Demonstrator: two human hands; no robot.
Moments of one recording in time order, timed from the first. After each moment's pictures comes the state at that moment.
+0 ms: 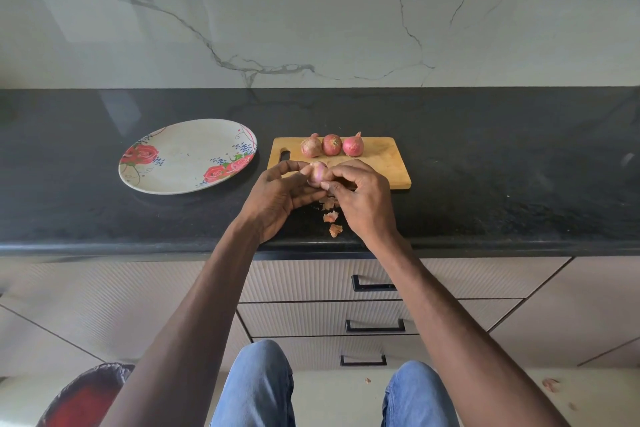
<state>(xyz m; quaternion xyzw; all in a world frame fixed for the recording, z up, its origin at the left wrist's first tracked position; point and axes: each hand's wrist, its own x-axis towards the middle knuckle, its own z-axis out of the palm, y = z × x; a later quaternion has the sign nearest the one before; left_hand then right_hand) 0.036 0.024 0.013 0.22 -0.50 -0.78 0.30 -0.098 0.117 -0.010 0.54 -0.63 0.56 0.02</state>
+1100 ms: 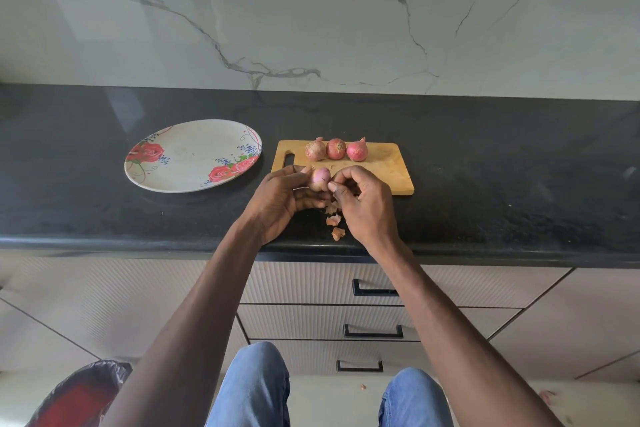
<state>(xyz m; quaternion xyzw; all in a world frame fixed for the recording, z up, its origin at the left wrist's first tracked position) 0.038 0.024 0.015 0.22 -0.50 -0.79 0.29 -0.093 0.122 -0.007 0.53 -0.64 0.56 0.00</state>
